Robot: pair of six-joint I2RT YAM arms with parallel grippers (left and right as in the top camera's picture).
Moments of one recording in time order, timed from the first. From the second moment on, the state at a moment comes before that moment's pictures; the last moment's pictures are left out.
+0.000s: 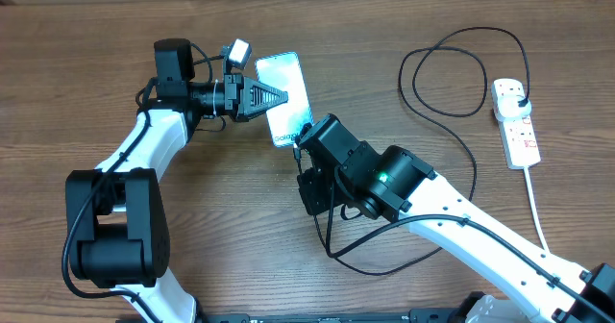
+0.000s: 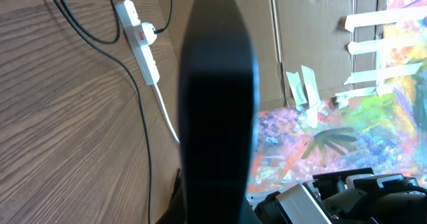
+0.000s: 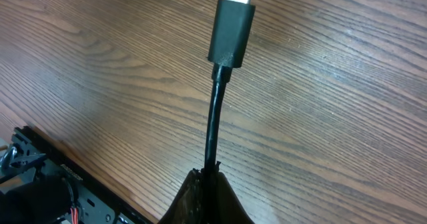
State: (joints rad) left arm -0.01 1.88 1.18 0.01 1.53 -0.63; right arm 0.83 1.50 1.29 -0.89 -0.15 0.46
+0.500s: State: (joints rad) left arm -0.01 1.88 1.18 0.01 1.53 -0.63; right arm 0.83 1.50 1.29 -0.89 -0.15 0.46
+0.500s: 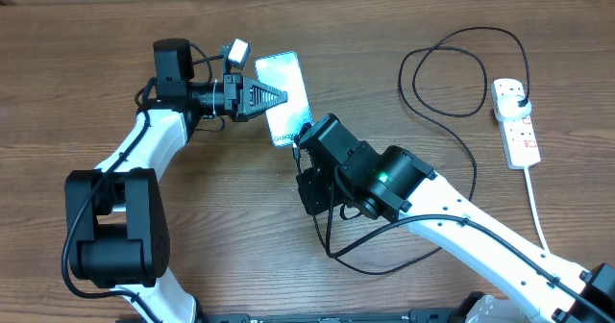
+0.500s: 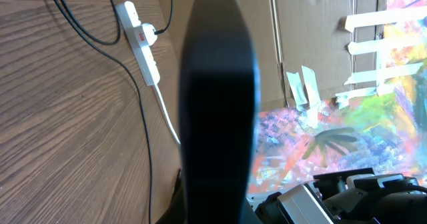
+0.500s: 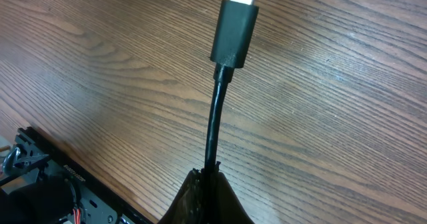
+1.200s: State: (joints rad) left arm -0.01 1.88 1.18 0.01 1.53 -0.66; right arm 0.83 1.50 1.29 -0.90 -0.15 0.46
